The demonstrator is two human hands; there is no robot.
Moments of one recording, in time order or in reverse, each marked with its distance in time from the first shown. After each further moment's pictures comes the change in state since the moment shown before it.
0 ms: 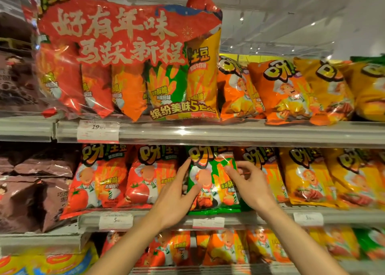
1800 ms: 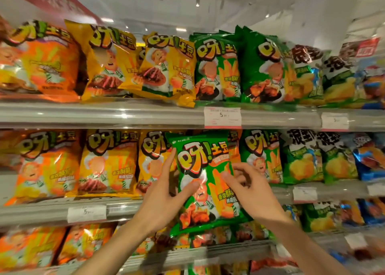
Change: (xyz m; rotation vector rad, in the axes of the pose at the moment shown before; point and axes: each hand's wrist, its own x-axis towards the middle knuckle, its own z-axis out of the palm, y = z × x) left_hand 0.094 0.309 0.454 -0.139 0.001 -0.006; right_hand 0.037 0.246 -0.509 -0.051 -0.019 0.007
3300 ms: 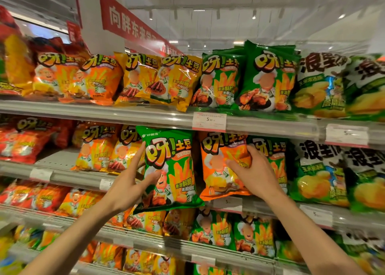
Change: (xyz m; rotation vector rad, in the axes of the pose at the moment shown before) left_hand -0.048 0.032 -0.015 0.261 0.289 -0.121; right_hand 0.066 0.023 -0.068 -0.264 -0.074 -0.190
